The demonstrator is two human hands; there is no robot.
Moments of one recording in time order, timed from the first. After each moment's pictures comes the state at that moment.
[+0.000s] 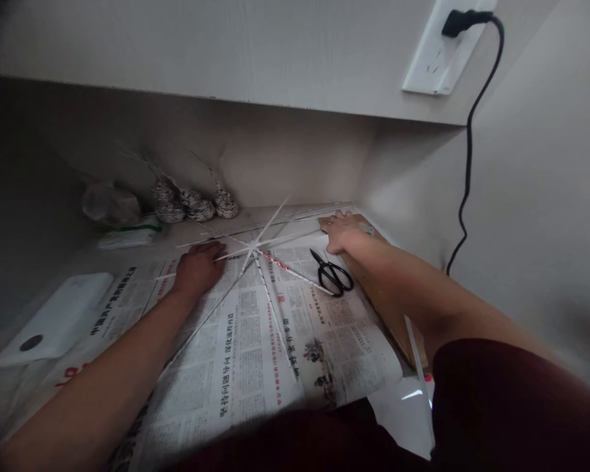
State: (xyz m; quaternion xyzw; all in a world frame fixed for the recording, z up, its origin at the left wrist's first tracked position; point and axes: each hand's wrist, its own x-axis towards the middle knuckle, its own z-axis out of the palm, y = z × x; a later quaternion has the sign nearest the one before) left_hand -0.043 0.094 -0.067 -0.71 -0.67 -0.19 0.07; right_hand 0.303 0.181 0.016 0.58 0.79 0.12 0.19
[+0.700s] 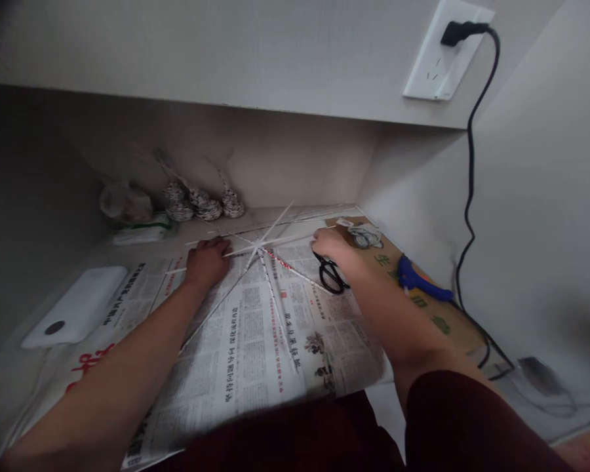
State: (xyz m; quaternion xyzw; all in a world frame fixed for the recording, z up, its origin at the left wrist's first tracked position) left_hand -0.035 0.096 -0.060 -0.69 -0.70 -0.16 0.08; right_hand 0.269 0.167 -0.008 0.66 0.75 0.00 0.07
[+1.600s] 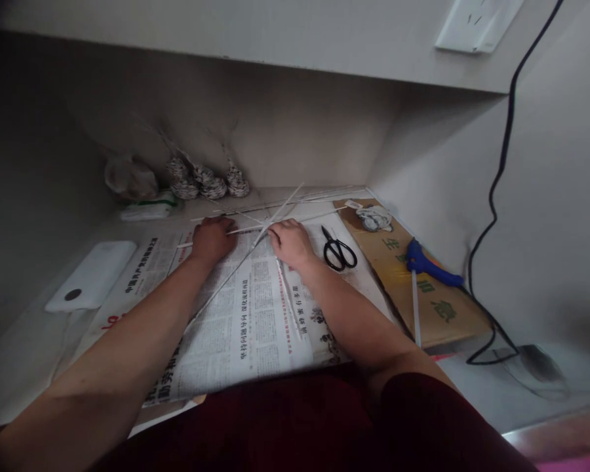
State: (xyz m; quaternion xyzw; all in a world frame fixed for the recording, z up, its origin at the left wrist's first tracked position) left_hand -0.036 0.096 -0.057 -0.69 -0.70 -0.16 0.06; right_hand 0.179 0.097 -0.040 0.45 0.86 0.01 -0.25
